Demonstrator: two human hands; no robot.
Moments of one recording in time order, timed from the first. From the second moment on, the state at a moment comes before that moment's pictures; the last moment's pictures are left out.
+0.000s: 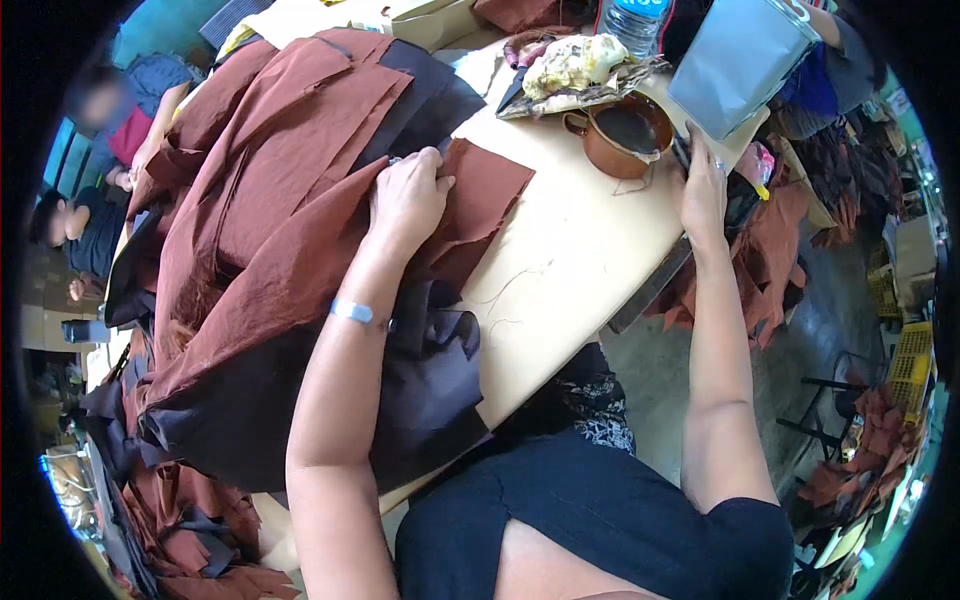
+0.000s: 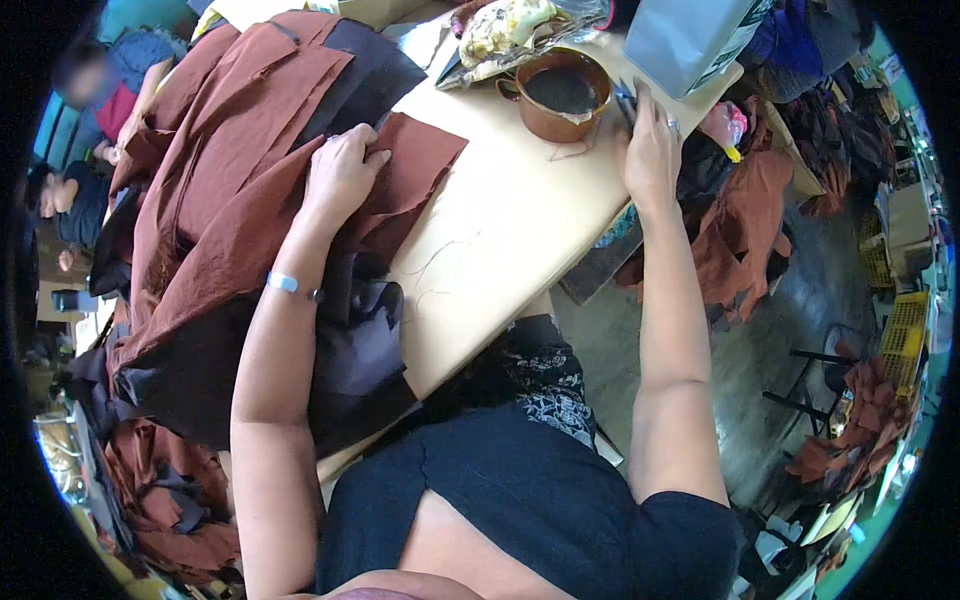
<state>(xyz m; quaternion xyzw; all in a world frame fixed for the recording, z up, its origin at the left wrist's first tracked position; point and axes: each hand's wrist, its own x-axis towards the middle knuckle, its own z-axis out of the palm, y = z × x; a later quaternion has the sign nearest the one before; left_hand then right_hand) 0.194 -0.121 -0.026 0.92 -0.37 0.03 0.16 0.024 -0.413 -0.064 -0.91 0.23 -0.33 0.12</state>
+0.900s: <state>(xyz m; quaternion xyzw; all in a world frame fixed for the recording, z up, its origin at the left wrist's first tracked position) 0.116 -0.123 0.022 0.71 -0.54 -0.12 0.43 -0.049 -0.311 -0.010 -0.58 0.08 -0.26 0.77</state>
